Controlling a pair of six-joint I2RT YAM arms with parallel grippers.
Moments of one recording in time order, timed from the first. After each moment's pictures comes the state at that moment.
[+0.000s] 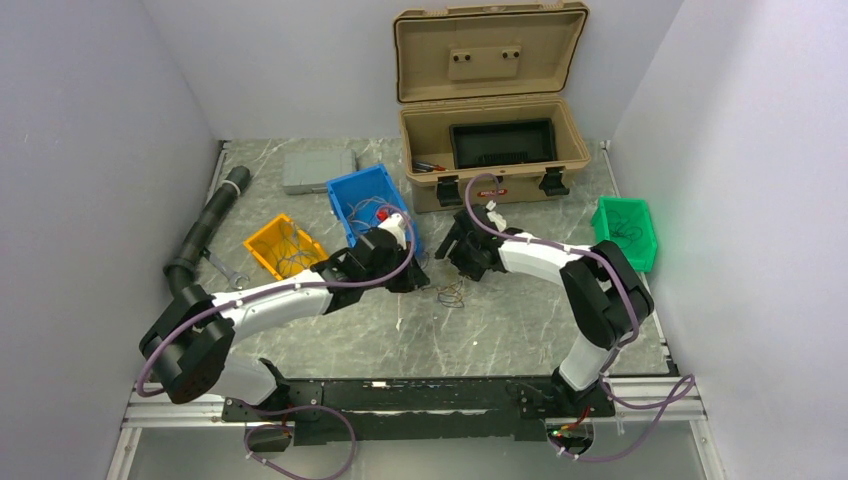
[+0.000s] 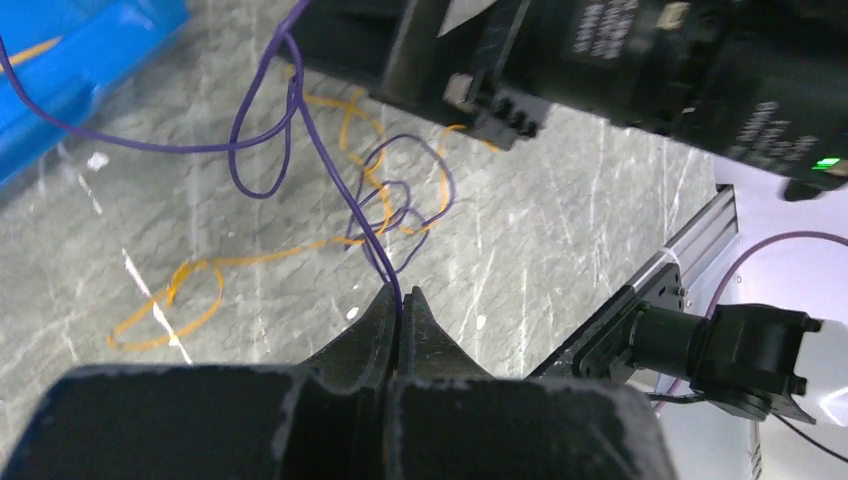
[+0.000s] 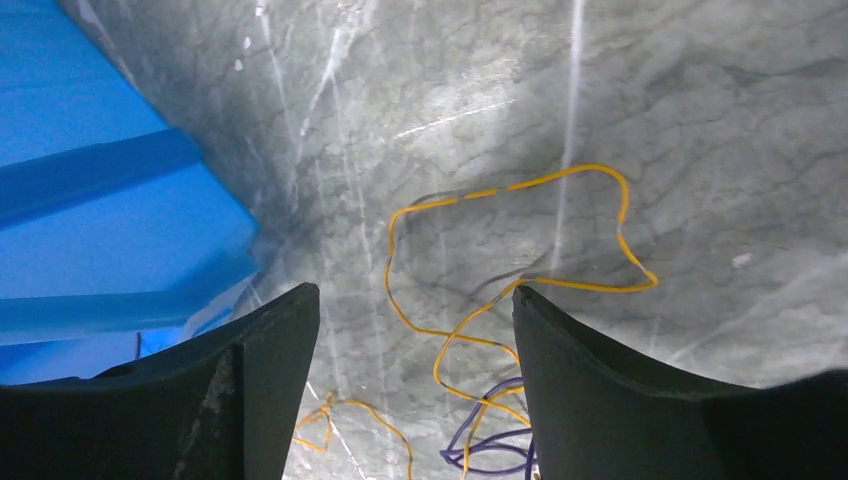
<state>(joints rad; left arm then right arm) -0.83 1.39 0.77 0.04 0.08 -0.78 0.58 1.70 0.95 -0.24 0.09 1.09</state>
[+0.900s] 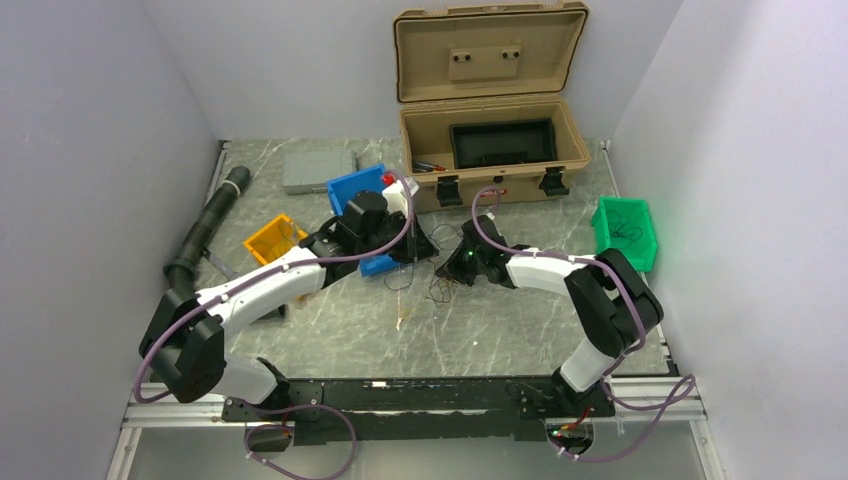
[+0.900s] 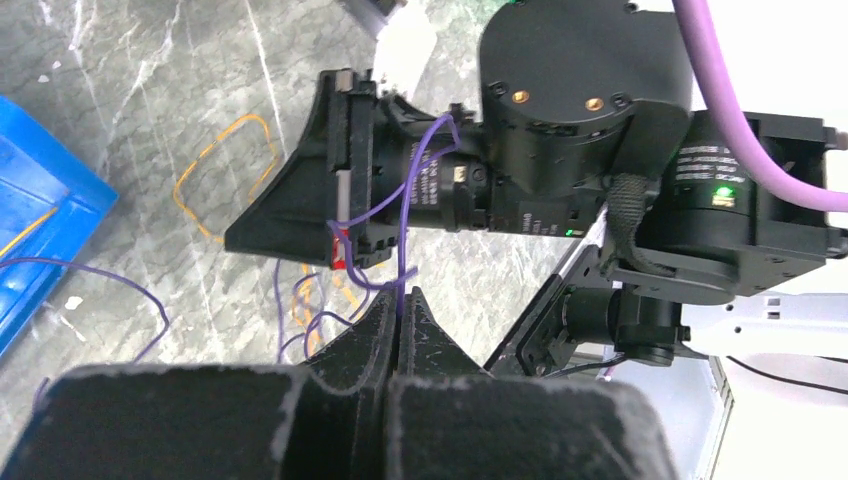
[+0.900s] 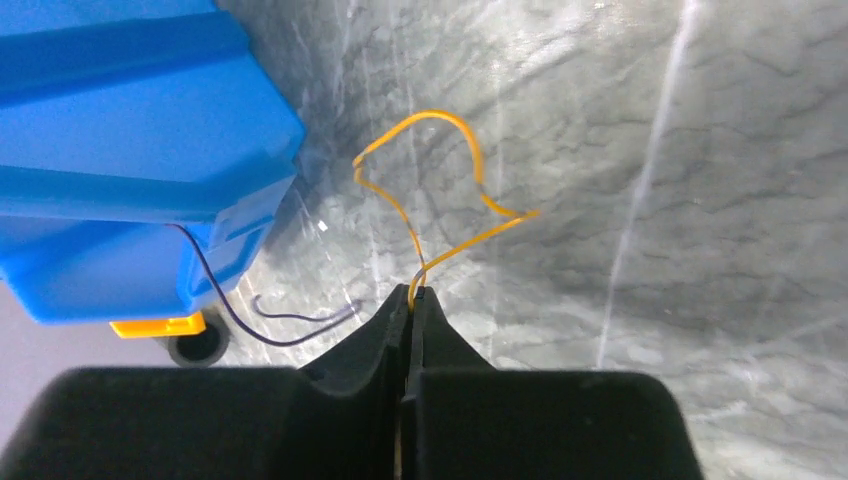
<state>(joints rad) -0.73 1.40 0.99 -0.03 0.32 -0.62 0.58 1.65 0.78 0.02 -0.13 1.15</state>
